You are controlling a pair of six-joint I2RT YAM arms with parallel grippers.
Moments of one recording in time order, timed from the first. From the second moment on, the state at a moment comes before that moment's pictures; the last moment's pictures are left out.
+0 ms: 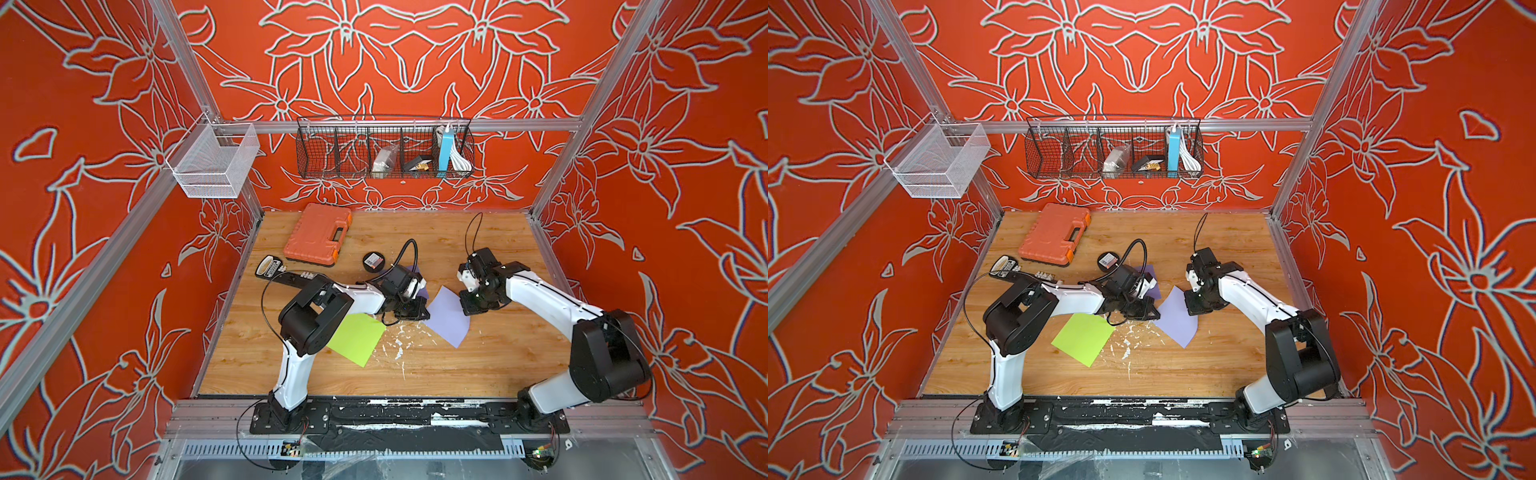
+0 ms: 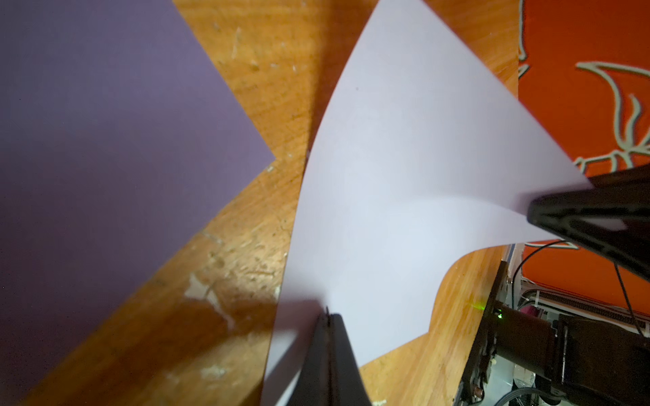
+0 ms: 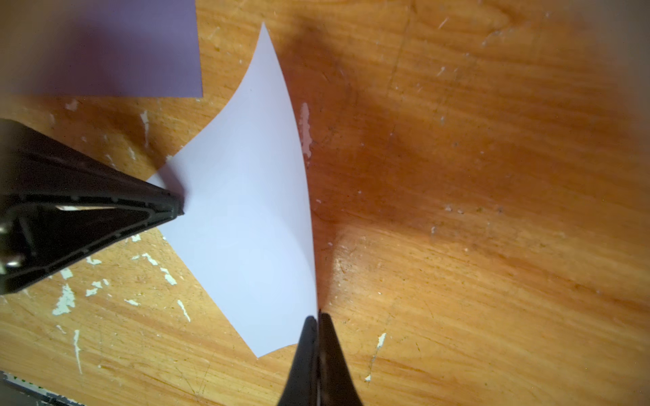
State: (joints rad) left arm -0.68 2.02 1.12 -0.02 0.58 -0.60; right arm 0.37 1.52 1.03 -0.86 -0.15 0.11
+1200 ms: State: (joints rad) left arm -0.67 2.00 1.12 -0.03 0.55 -0.57; right arm 0.52 1.68 1.11 -0.82 -0.35 0.14
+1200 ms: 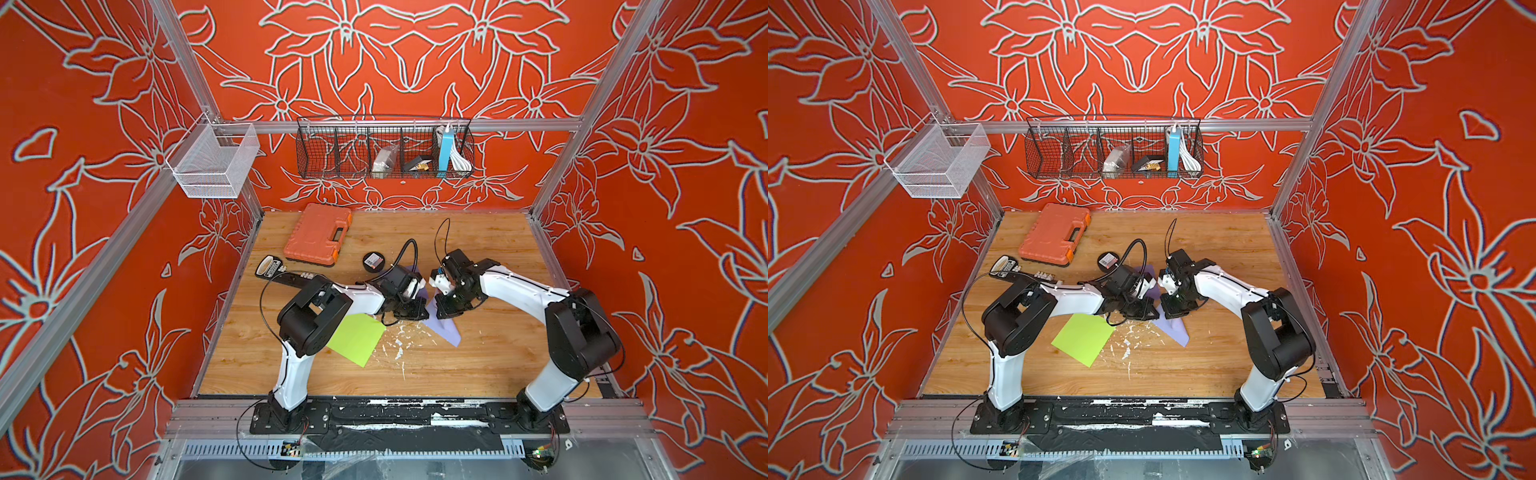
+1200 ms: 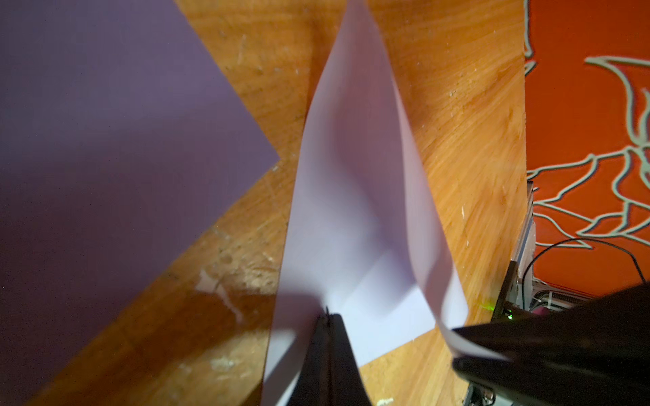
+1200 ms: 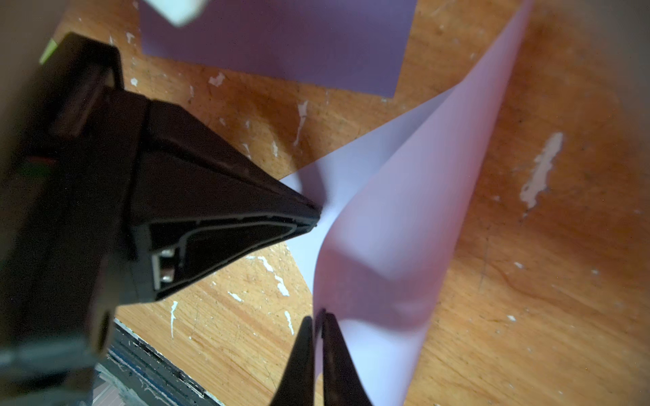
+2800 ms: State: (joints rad) left arm -0.67 1.99 1.10 -0.03 0.53 -0.56; right arm 0.52 1.79 1.11 -0.69 -0.38 0.25
